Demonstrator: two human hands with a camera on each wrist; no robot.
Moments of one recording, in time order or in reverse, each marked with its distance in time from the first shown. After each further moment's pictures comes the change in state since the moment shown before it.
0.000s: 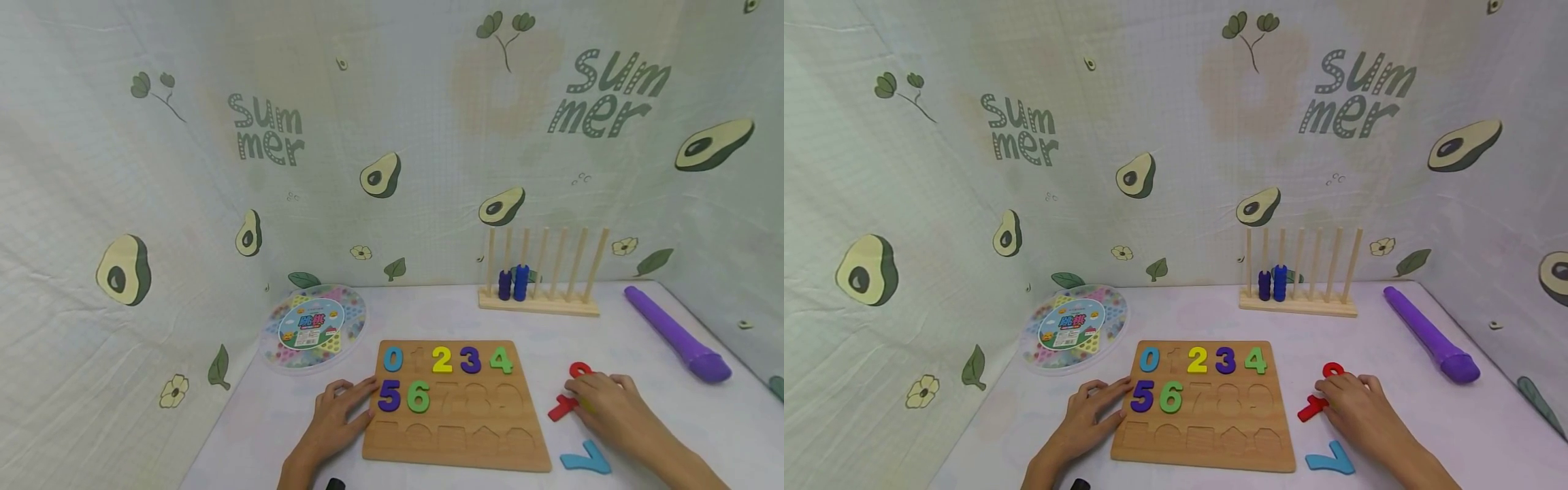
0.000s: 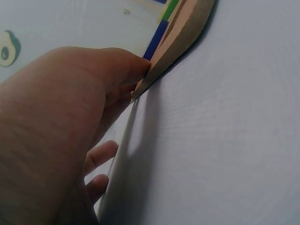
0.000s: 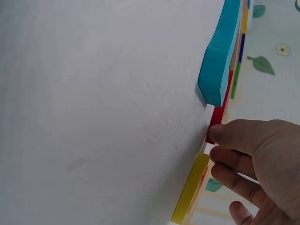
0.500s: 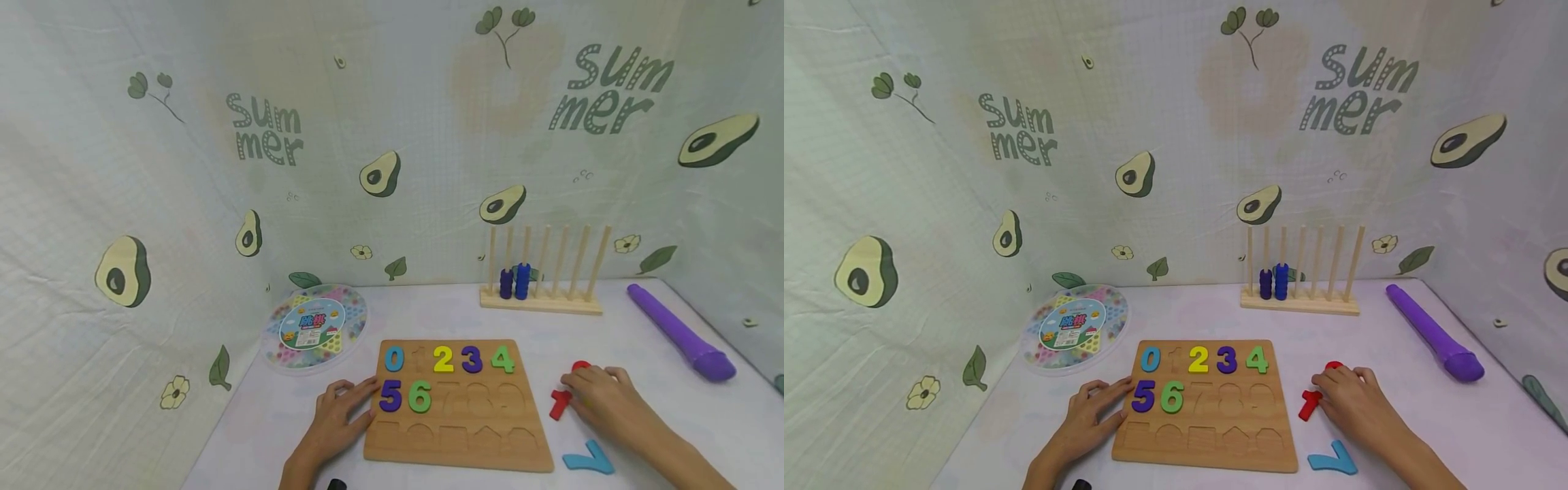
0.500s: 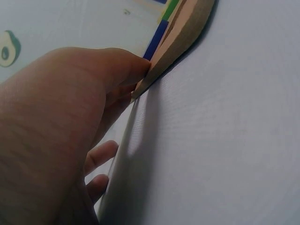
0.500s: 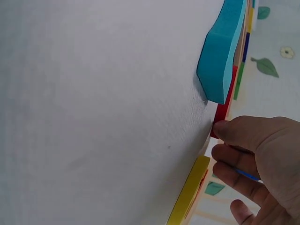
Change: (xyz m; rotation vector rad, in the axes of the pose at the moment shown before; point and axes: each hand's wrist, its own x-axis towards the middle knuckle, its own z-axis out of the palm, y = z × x) left_hand 0.000 0.001 0.000 -0.010 0.002 0.003; right_hand 0.011 0.001 0.004 0.004 0.020 -0.035
